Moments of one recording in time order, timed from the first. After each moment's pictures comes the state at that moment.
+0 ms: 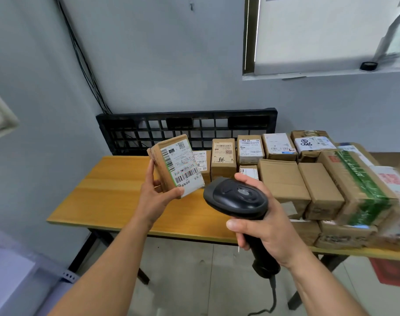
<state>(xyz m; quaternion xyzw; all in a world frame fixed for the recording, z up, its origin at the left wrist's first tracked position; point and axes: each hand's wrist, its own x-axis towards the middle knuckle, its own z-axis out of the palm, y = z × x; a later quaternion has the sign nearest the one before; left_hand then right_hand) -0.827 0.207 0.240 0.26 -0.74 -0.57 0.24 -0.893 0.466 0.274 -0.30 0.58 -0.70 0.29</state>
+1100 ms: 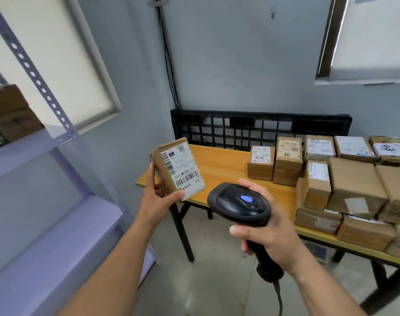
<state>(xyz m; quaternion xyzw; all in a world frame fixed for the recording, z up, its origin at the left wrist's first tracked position) -0.617 0.194 0.271 0.35 -0.70 -0.52 0.33 -0.758 0.422 0.281 -0.40 0.53 -0.66 0.35</state>
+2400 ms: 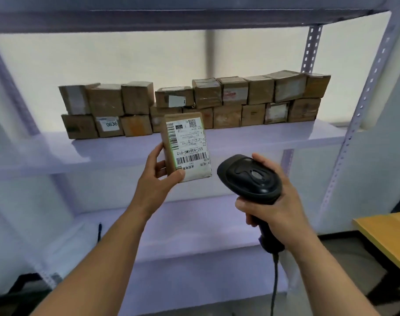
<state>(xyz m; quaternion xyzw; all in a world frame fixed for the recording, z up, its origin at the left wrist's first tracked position) -0.097 0.153 0.354 0.60 -0.52 -0.24 0.56 -0.352 0.144 0.358 -0.66 0.29 -0.51 0.47</state>
